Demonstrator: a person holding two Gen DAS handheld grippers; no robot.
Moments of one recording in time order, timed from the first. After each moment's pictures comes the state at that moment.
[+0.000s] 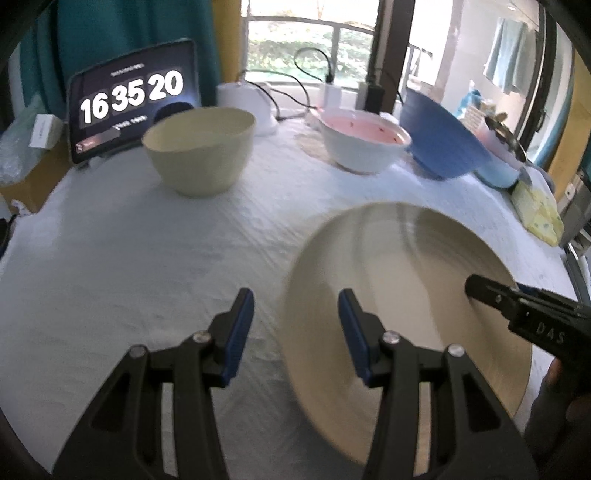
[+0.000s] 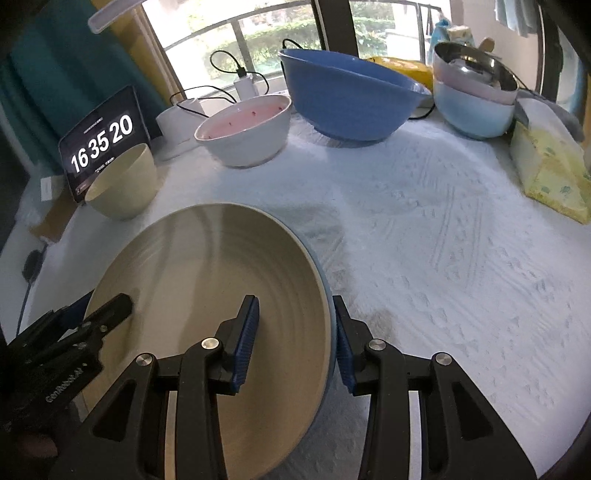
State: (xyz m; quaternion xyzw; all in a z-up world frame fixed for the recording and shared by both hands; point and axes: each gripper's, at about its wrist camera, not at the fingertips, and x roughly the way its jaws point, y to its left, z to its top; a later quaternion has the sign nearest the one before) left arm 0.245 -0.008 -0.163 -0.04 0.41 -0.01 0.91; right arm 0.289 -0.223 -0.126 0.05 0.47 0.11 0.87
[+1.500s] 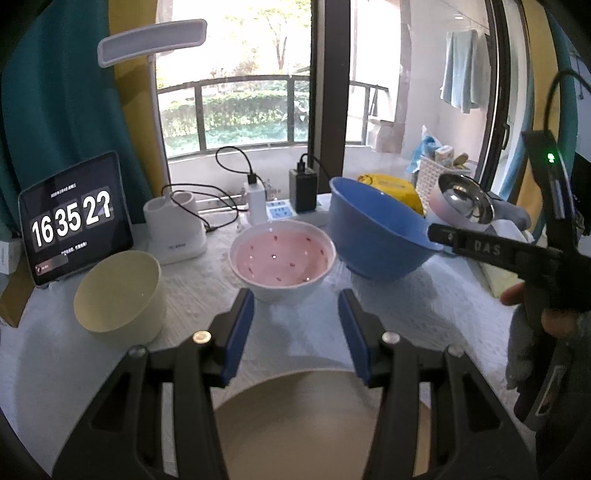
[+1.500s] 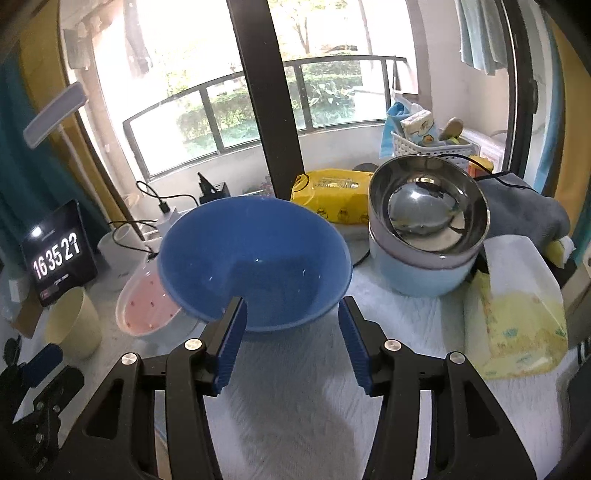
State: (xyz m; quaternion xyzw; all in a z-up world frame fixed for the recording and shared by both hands) left arm 0.320 -0.088 -0.094 0.01 0.31 -0.07 0.95; right arm 0.412 -0.301 -0.063 0.06 0.36 0.05 0.93
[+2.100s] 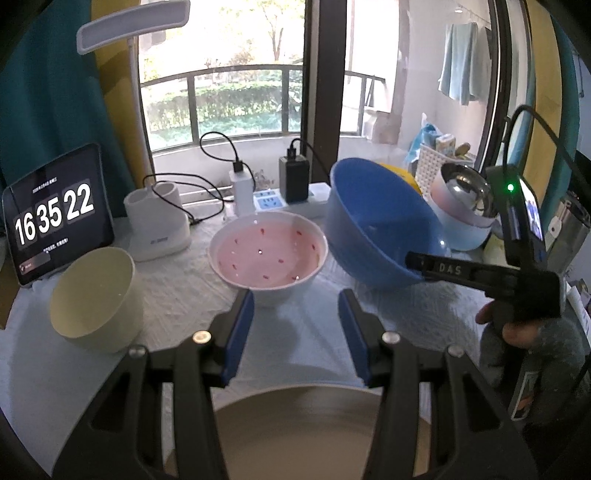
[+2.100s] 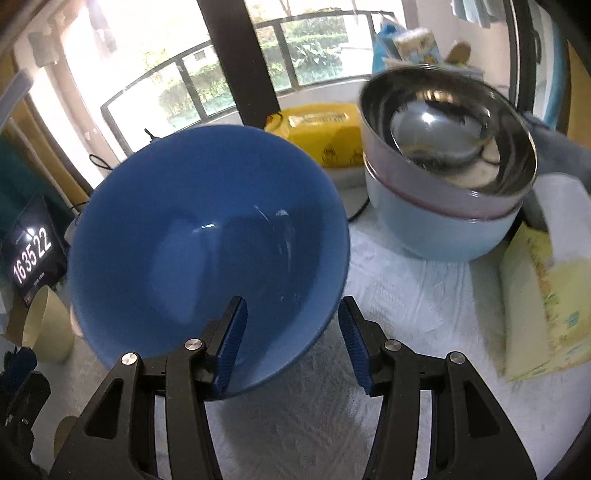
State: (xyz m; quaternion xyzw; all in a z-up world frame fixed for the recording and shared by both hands) left arm 0.344 -0.099 -0.109 0.01 0.33 -0.08 0.94; right arm 0.455 -0.317 -0.119 0.10 0.43 0.04 0.89
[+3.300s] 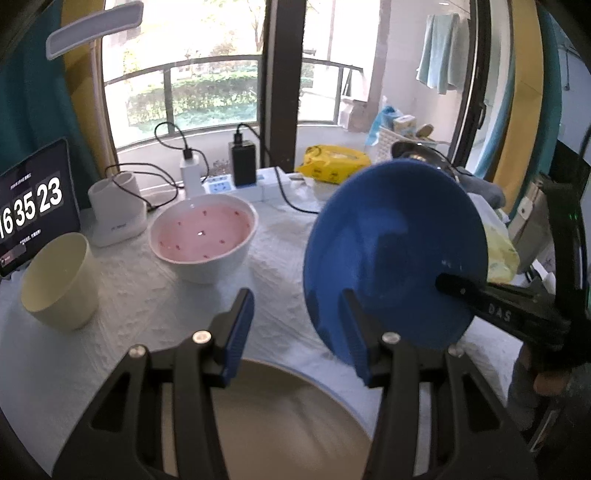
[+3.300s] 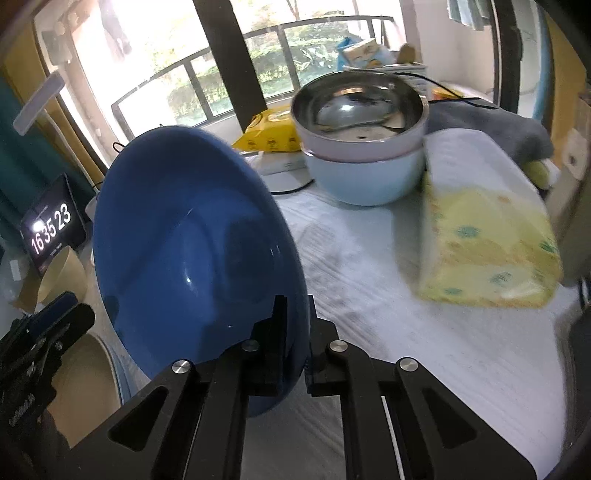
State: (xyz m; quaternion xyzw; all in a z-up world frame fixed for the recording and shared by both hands) left arm 0.321 -0.150 -0.113 0.01 0.34 -0.13 0.93; right arm 0.351 -0.371 -0.100 0.10 0.42 0.05 0.90
